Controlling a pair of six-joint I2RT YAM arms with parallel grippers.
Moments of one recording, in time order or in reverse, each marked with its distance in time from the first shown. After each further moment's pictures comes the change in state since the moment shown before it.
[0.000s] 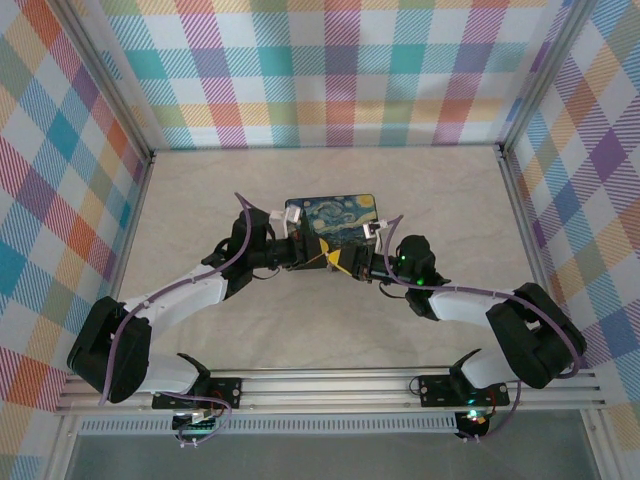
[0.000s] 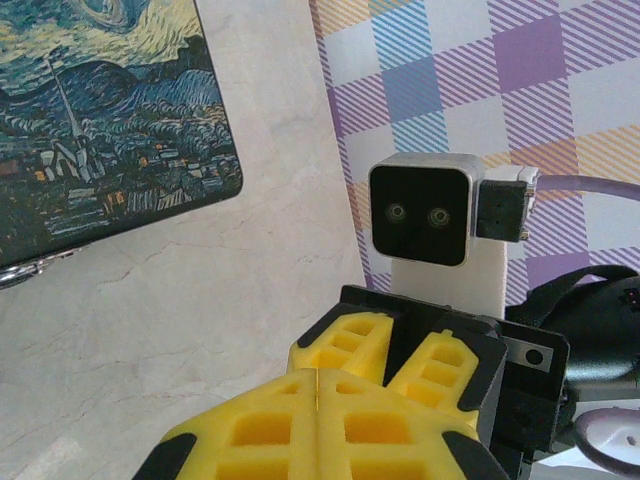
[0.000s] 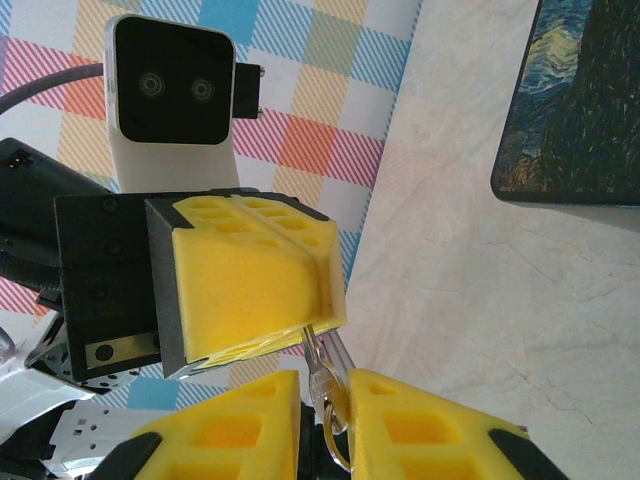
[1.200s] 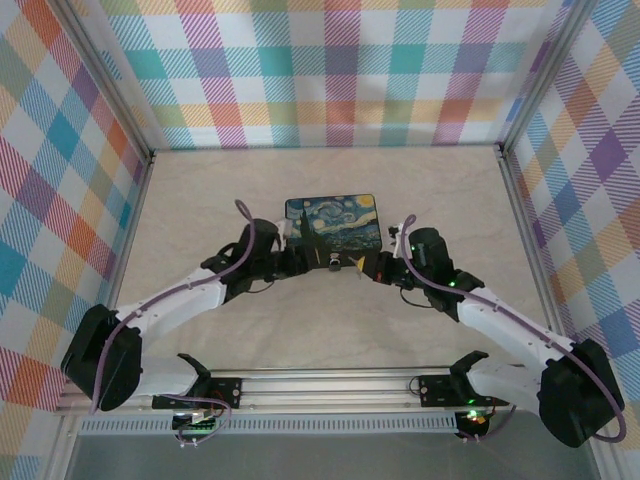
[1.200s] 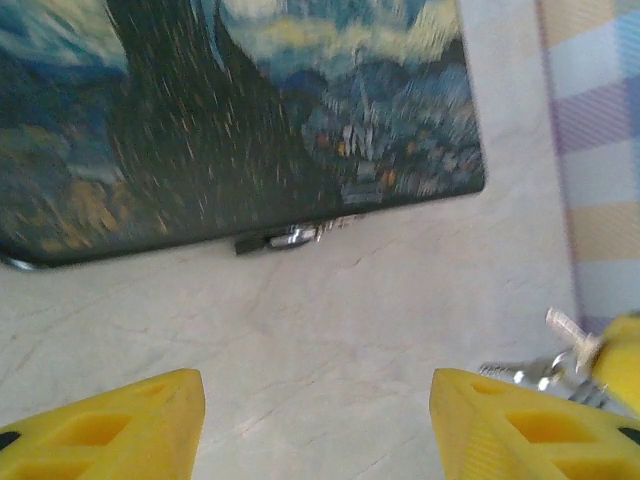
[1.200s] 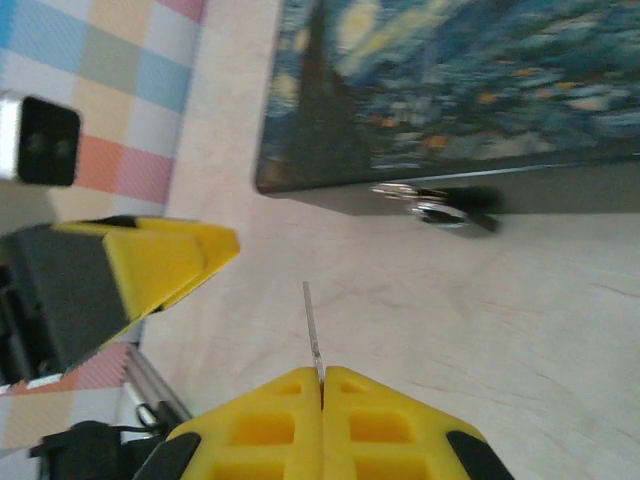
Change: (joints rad) left arm -0.100 -0.032 0.016 -0.377 -0.408 0.200; right arm -0.079 -0.337 0.124 -0.958 0.259 -0.436
